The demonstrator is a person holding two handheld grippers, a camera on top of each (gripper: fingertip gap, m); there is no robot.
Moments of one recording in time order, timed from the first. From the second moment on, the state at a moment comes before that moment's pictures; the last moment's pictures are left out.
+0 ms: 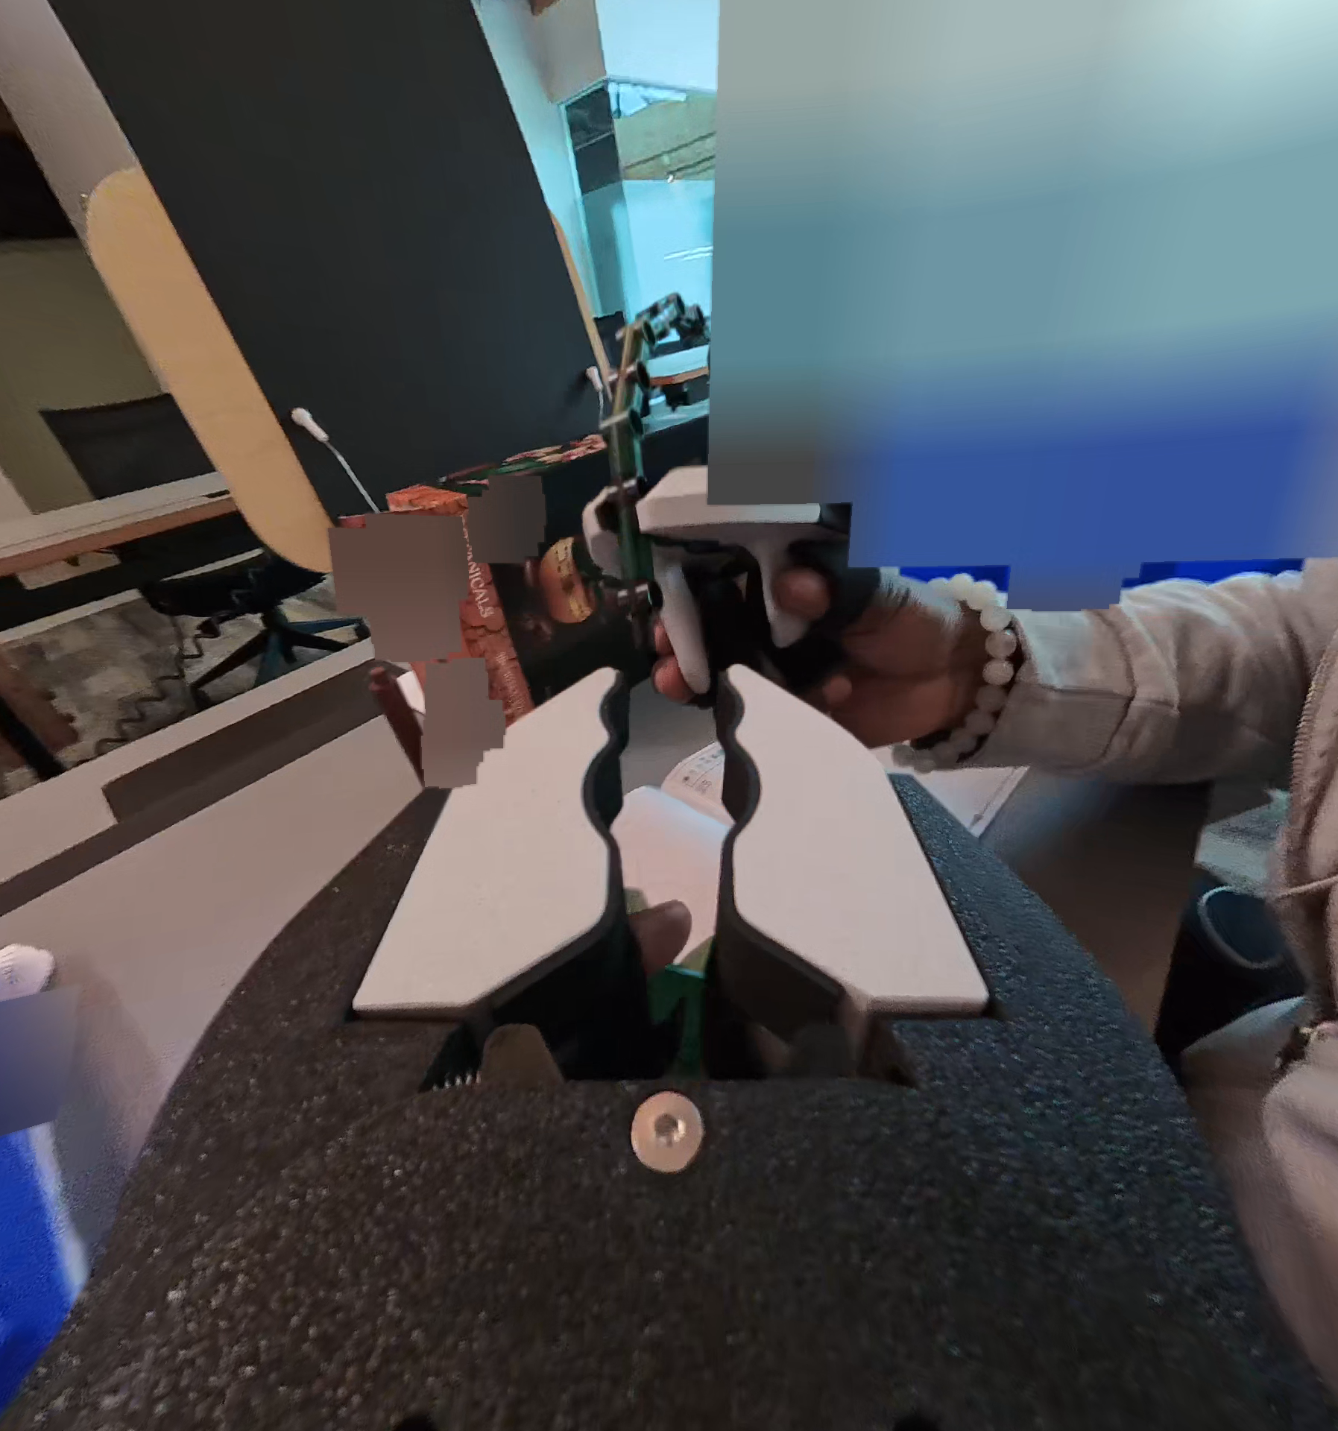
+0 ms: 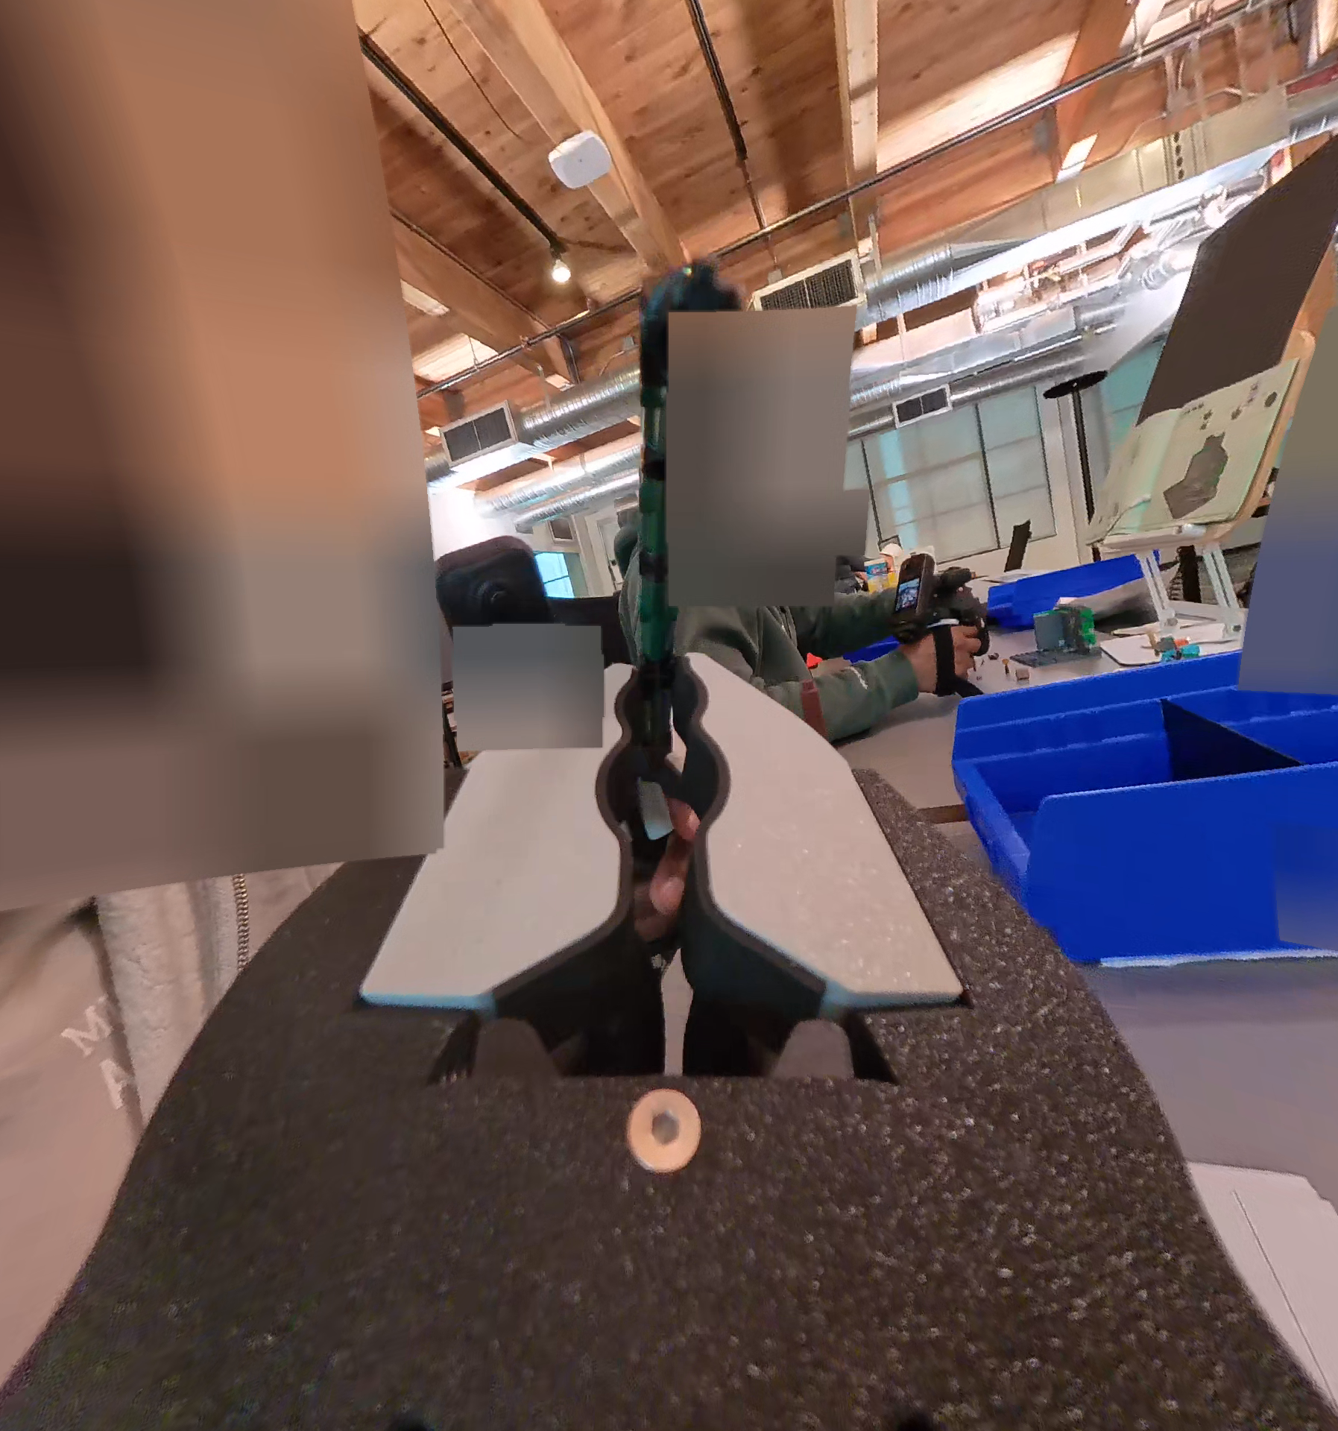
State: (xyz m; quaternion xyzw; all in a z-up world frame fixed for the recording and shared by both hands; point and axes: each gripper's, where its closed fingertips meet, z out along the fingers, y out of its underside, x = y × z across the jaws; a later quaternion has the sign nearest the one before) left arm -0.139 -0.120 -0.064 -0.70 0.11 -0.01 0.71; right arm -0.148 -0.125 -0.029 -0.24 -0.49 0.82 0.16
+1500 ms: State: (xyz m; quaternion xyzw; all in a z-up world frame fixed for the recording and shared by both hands) left arm -0.200 -0.126 -0.115 -0.77 0.13 0.13 0.61; right arm -0.202 -0.109 -0.057 -0.26 -0.71 0.63 0.18
